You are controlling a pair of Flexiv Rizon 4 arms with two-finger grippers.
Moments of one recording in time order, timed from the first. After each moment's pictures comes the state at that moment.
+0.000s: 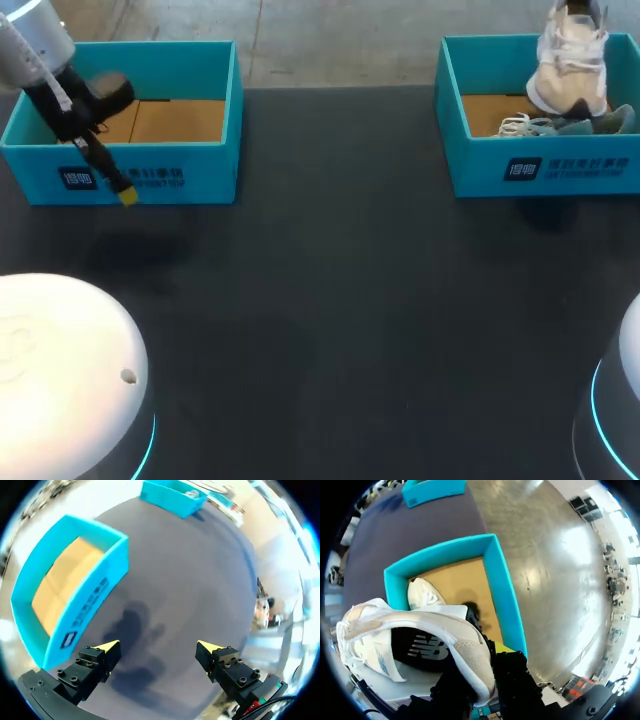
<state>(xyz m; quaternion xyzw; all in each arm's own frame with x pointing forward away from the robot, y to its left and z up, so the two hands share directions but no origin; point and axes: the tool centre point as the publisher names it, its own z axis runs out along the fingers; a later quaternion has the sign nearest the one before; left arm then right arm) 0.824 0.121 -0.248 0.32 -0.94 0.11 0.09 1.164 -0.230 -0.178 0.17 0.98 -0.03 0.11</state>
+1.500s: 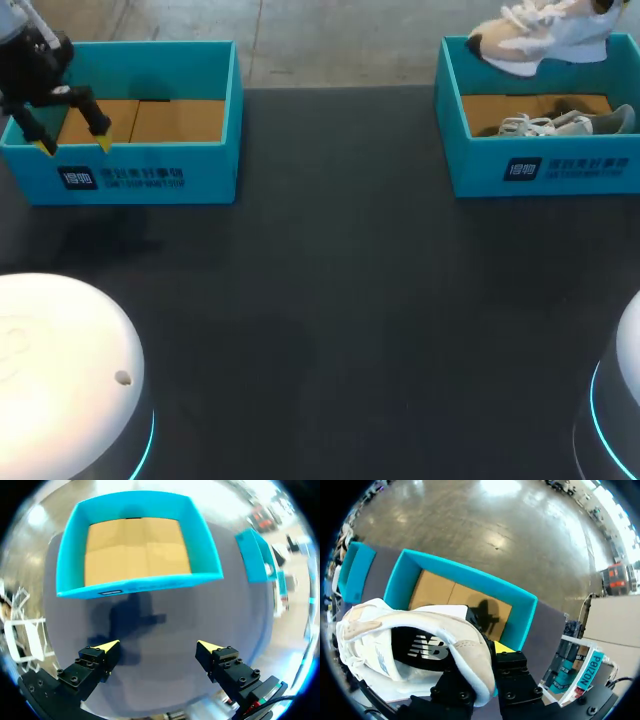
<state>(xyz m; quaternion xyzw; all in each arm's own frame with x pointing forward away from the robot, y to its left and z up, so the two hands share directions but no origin) 0.881 0.177 -0.222 0.67 -0.73 0.07 0.08 1.150 -0.294 -0.191 0.58 0.81 -0.02 0.07</state>
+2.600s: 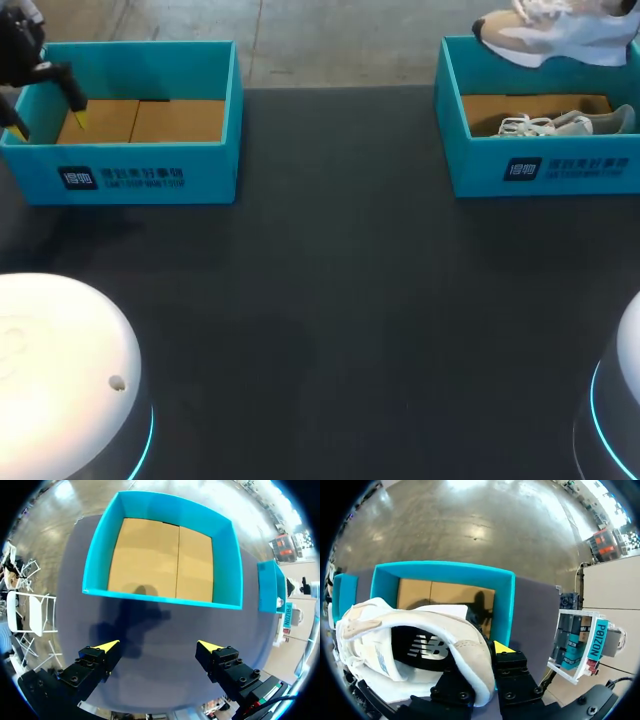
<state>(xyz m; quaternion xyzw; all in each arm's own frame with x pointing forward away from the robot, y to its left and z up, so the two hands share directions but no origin) 0.913 0.216 -0.218 0.74 -0.67 0.04 0.07 1.138 -0.332 -0.203 0.67 0.73 -0.06 0.07</state>
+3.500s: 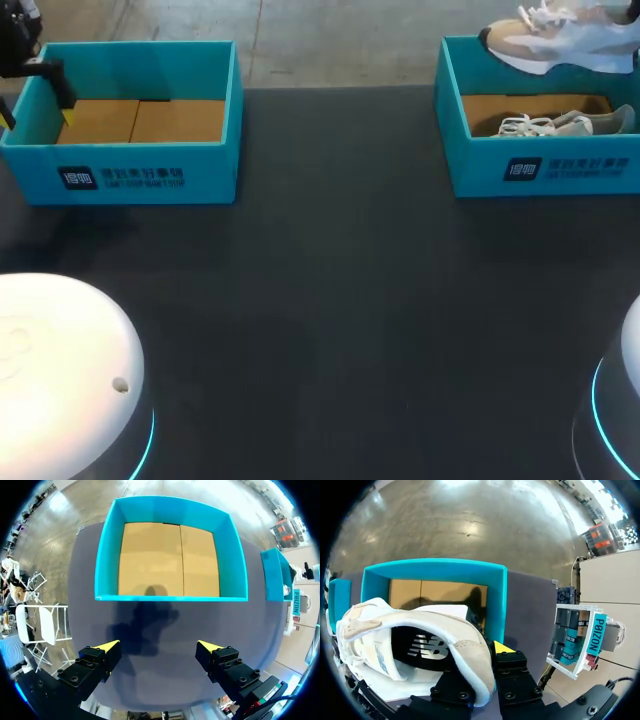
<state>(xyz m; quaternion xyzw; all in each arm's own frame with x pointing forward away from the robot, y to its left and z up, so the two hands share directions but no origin) 0.913 0.230 -0.206 0.71 -0.70 0.01 0.04 1.139 -0.347 -0.215 0.68 0.72 -0.08 0.07</state>
